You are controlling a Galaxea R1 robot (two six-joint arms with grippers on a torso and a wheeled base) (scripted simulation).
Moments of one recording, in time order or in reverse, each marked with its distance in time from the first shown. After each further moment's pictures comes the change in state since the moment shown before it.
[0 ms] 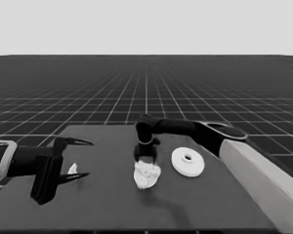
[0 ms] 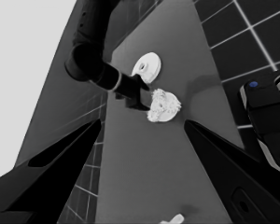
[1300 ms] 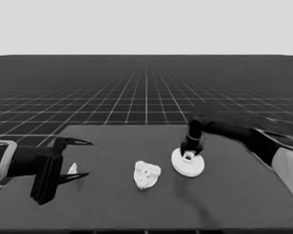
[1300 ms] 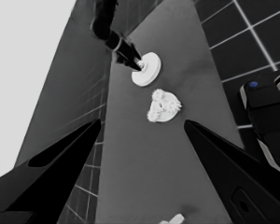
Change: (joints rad) left arm 0.000 0.000 0.000 0.000 0.000 0.000; right arm -0.056 -0.438 -0.148 0.007 0.121 -0.627
